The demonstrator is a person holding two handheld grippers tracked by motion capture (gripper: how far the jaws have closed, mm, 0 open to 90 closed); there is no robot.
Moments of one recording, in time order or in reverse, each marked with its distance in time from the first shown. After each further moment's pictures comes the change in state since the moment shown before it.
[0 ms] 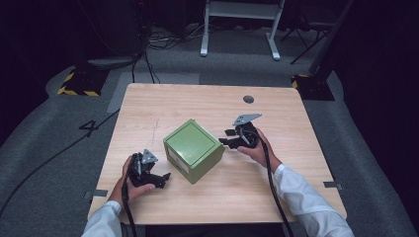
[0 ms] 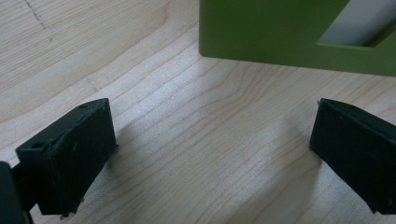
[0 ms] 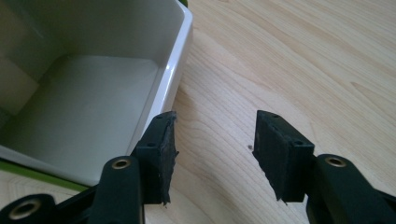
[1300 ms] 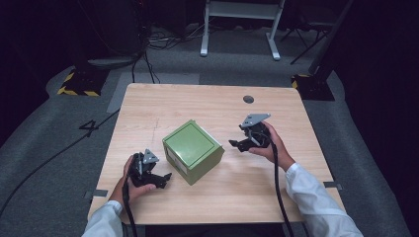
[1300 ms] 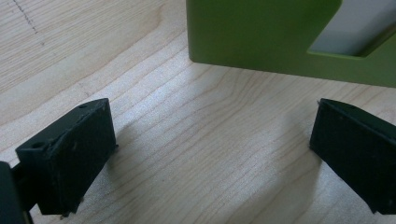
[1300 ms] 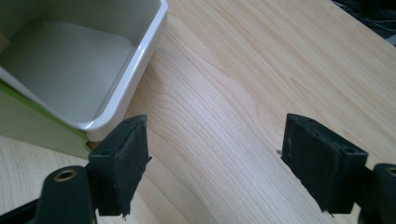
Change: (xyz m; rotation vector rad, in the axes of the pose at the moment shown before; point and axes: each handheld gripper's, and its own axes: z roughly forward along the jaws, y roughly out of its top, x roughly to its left) left arm -0.001 0.001 0.001 -0.001 -0.004 0.013; right arm 0.001 0.001 -0.041 0.052 -0.132 -0.139
